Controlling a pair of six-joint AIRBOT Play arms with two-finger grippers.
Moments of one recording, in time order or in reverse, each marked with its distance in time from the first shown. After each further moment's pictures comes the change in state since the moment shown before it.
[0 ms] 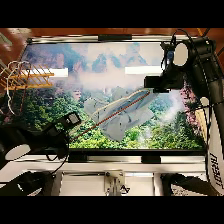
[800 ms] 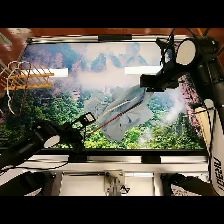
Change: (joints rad) left arm 0.001 -0.252 -0.084 -0.019 0.264 -0.036; right arm 0.000 0.036 0.000 0.166 -0.048 -0.074
